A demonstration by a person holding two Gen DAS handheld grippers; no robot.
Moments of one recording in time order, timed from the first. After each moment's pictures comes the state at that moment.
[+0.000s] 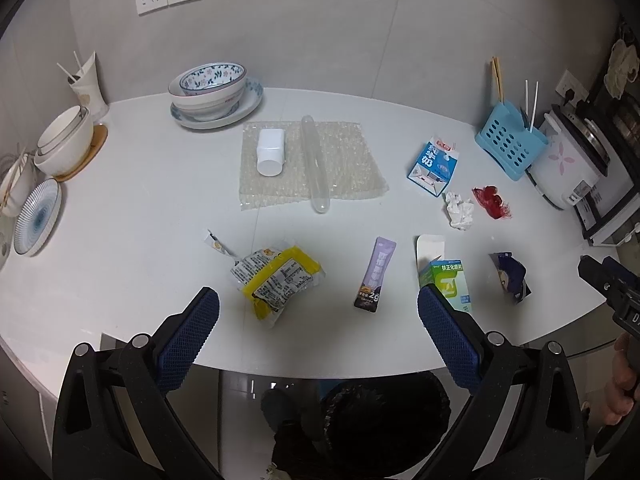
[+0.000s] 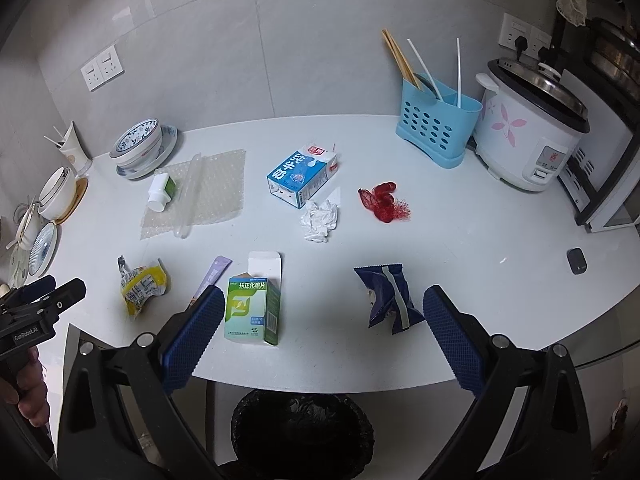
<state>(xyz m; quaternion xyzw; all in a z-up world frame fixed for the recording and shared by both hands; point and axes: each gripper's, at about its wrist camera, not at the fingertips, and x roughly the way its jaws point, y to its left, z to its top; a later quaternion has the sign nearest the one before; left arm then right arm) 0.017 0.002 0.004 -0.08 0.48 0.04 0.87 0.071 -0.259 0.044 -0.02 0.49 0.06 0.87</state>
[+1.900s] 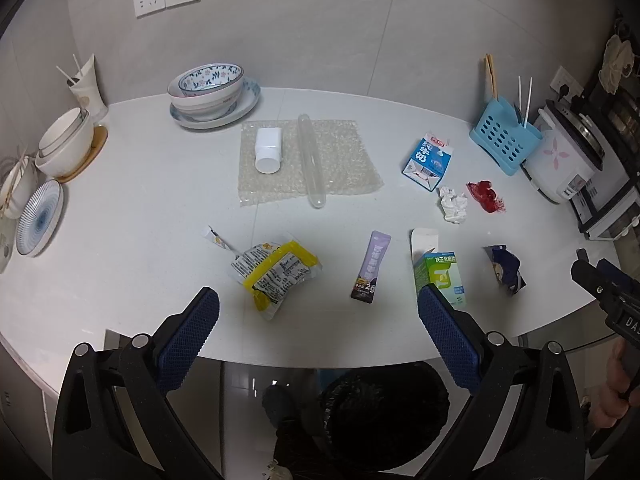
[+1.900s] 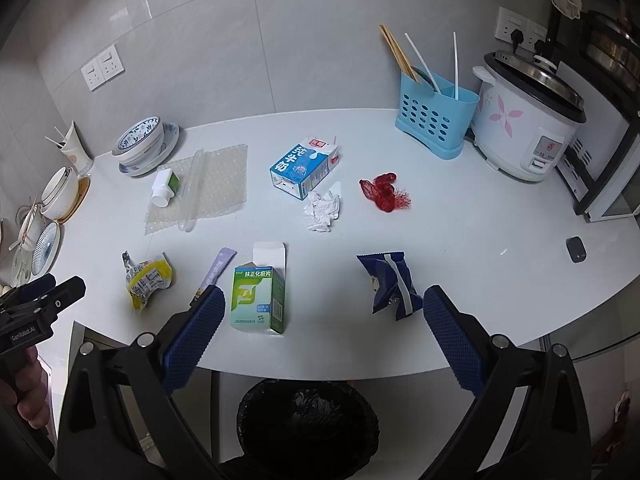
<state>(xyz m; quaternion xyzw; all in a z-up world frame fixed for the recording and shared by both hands) 0.007 -0.003 0.011 -0.08 0.49 0.03 0.87 0.059 -0.258 0.047 -0.02 0.50 0.05 0.87</state>
